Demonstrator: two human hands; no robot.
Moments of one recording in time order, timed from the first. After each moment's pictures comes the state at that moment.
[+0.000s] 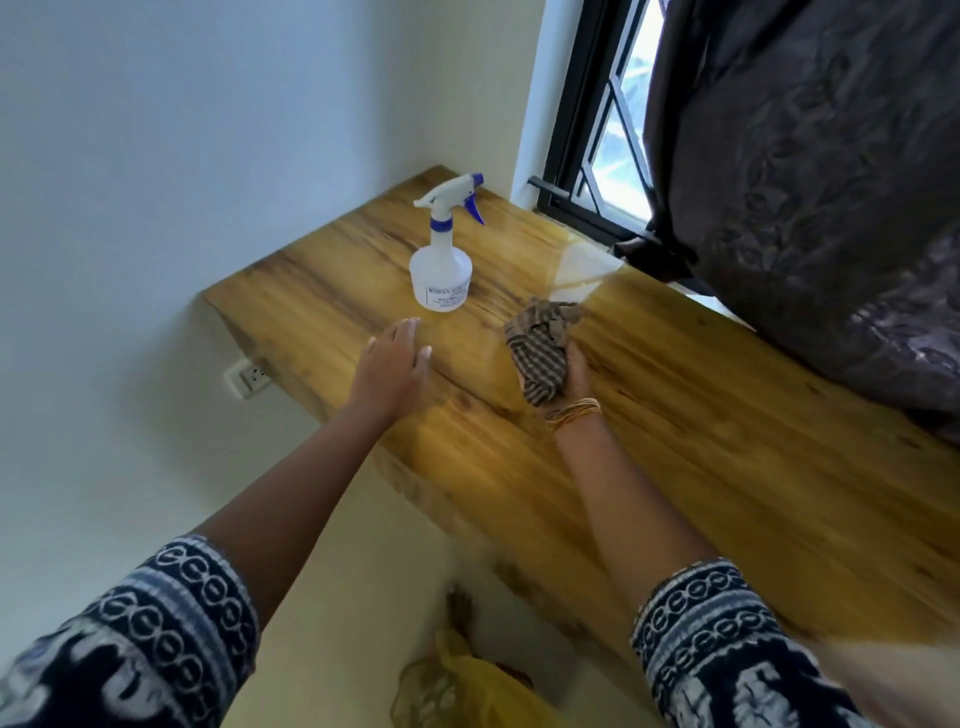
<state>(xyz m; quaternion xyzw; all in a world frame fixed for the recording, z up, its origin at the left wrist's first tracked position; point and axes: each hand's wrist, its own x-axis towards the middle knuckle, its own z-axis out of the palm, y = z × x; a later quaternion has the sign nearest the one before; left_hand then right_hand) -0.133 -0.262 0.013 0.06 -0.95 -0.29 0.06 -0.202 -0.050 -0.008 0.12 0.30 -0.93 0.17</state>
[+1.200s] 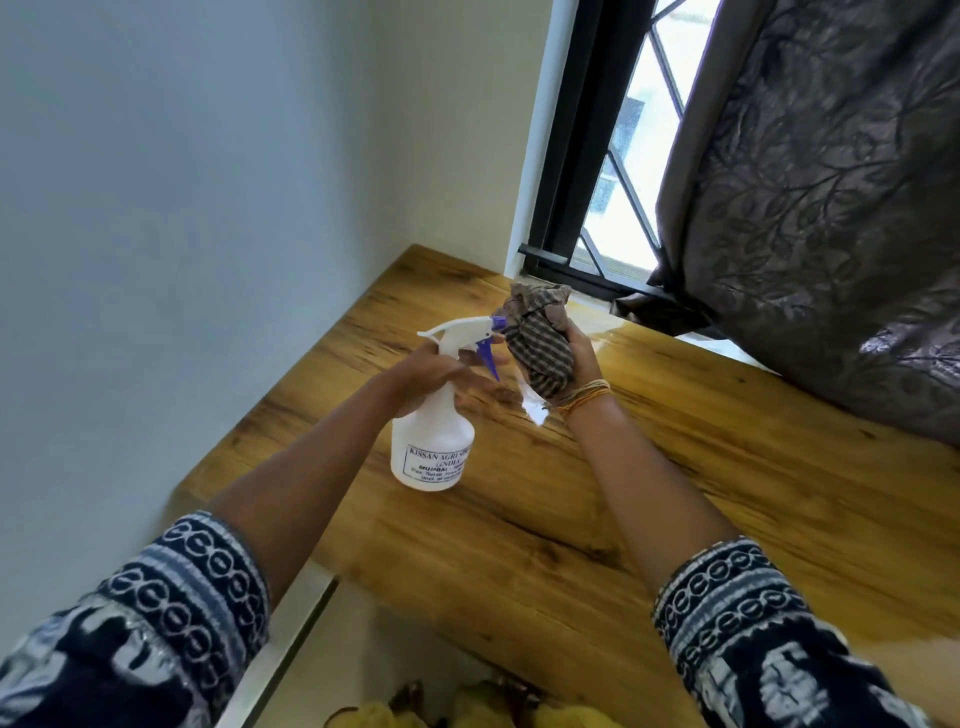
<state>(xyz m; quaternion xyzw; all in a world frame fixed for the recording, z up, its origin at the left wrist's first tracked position) -0.336 -0.344 0.075 -0.09 -0.72 -0.63 -0.27 -0.371 -0.143 0.040 0.10 0.29 -0.94 0.13</state>
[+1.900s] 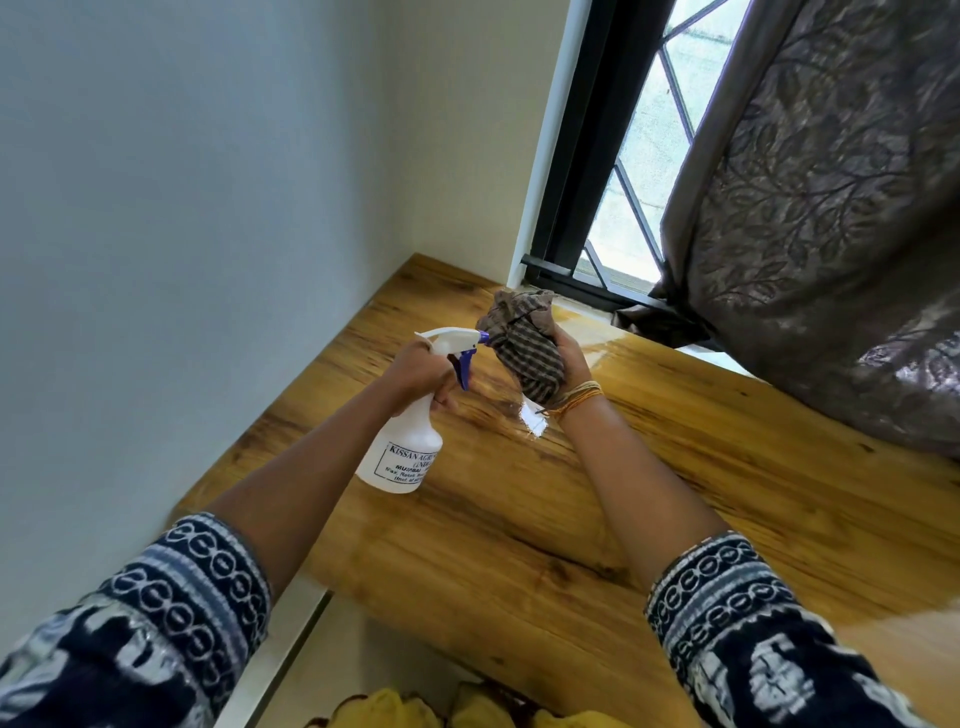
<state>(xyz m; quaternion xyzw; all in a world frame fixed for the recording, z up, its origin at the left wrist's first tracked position) -0.351 -0.360 0.084 0.02 -0.79 -0.58 -0.20 -0.387 -0.164 0.043 0.12 0.32 -0.93 0.16</state>
